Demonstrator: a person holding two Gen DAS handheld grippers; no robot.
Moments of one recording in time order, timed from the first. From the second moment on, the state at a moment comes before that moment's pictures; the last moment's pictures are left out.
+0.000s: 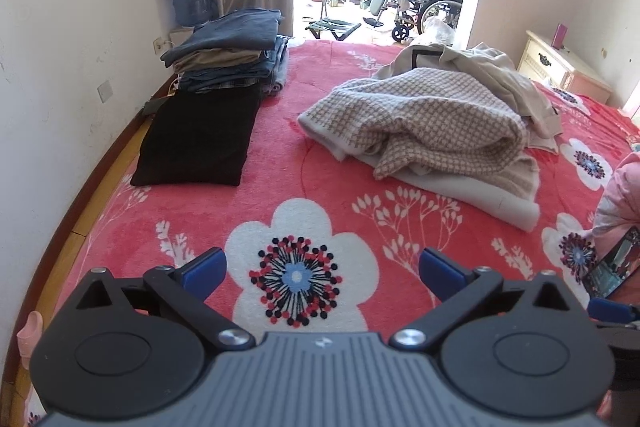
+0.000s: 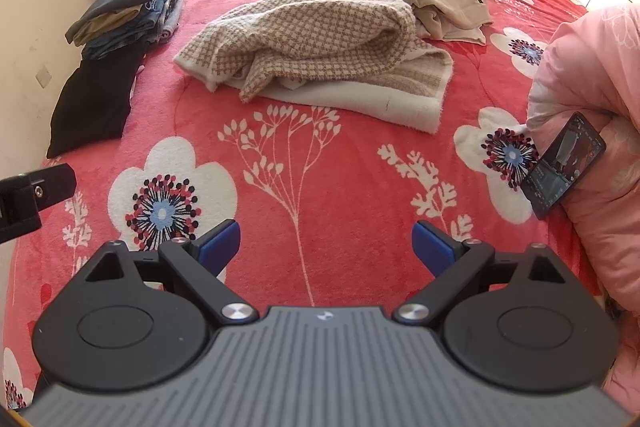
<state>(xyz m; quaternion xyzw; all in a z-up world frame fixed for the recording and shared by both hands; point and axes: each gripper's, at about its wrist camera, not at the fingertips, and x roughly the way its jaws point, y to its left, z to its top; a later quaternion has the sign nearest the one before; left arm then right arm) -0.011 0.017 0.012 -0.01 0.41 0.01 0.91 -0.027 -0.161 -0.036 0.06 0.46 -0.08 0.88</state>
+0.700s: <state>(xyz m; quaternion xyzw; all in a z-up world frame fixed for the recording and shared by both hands) -0.009 0.021 0.008 0.00 0.42 0.01 0.91 -0.025 -0.163 -0.037 0.06 0.46 -0.09 0.88</state>
